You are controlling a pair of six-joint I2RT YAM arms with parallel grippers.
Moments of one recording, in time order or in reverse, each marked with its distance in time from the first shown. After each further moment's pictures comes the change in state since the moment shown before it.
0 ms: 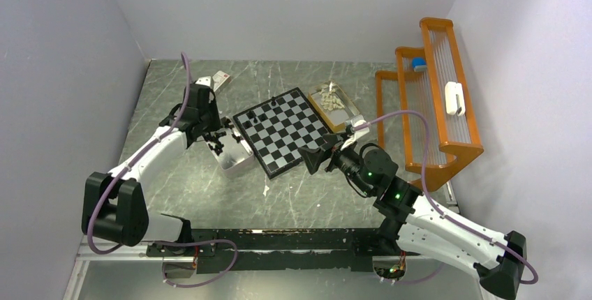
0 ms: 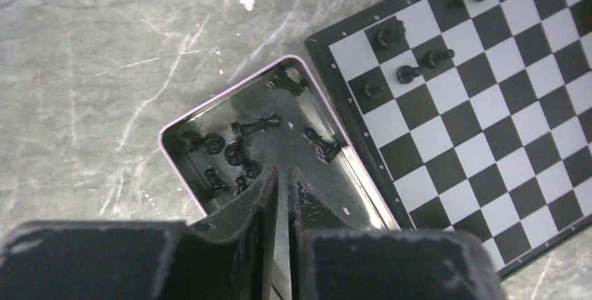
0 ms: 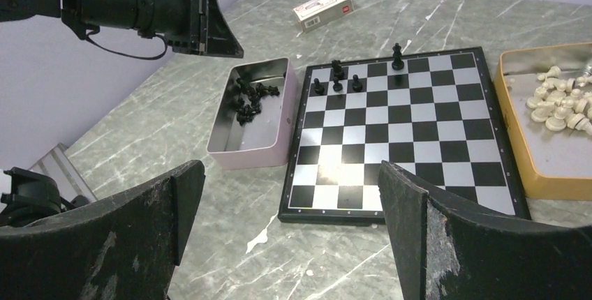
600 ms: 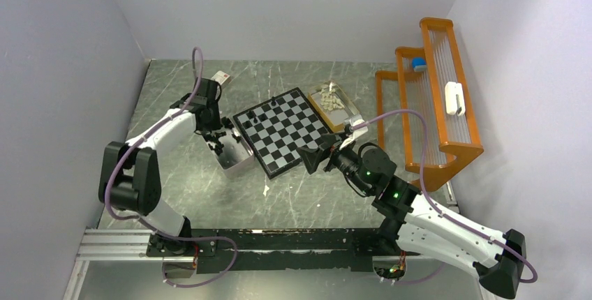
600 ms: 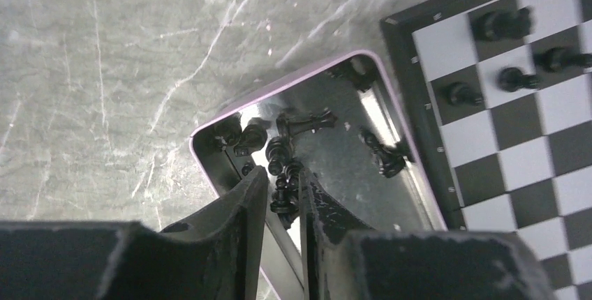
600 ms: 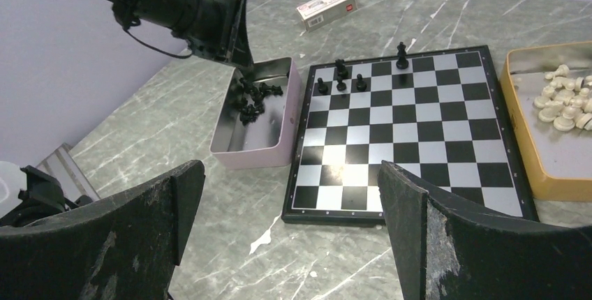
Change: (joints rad) left arm 0.019 0.206 0.166 -0.182 -0.111 -0.027; right arm 0.000 0.018 0.000 0.015 -0.007 0.012
